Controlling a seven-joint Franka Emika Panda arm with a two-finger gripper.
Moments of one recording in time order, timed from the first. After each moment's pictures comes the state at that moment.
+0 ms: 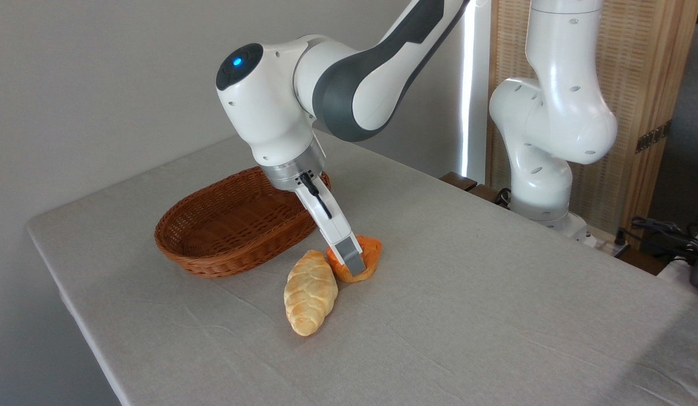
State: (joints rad) arm -0.20 -0.06 0.05 -2.14 -0.07 1.79 0.94
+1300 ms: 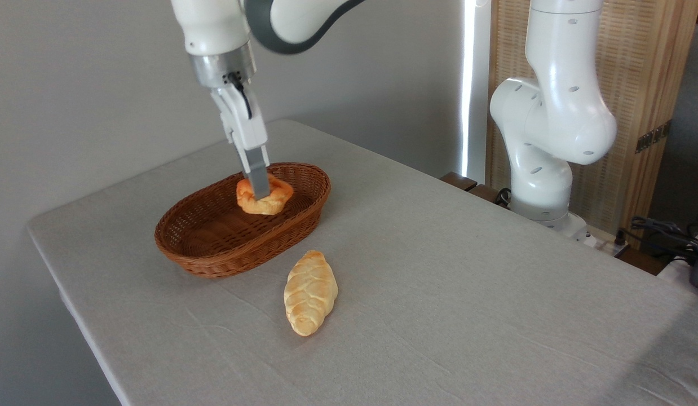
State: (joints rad) arm -0.23 -0.04 -0.17 -1.89 -0.12 1.85 0.65
